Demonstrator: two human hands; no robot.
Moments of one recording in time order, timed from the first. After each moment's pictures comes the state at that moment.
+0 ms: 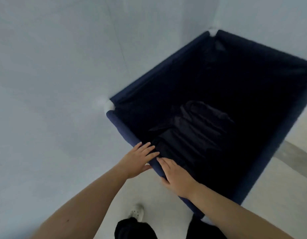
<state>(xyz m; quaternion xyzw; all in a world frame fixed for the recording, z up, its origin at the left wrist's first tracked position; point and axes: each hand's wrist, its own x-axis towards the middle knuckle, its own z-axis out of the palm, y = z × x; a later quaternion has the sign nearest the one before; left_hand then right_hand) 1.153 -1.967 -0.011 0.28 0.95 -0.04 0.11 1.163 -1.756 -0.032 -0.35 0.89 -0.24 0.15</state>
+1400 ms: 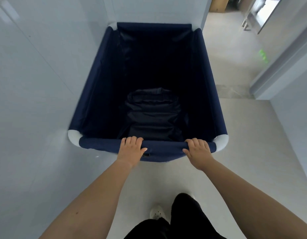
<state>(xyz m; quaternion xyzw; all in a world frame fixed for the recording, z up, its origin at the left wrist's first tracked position) 1.097 -2.030 -0.023 0.39 0.91 -0.04 0.12 1.258 -1.810 -0.030 0.20 0.97 -0.07 0.10</state>
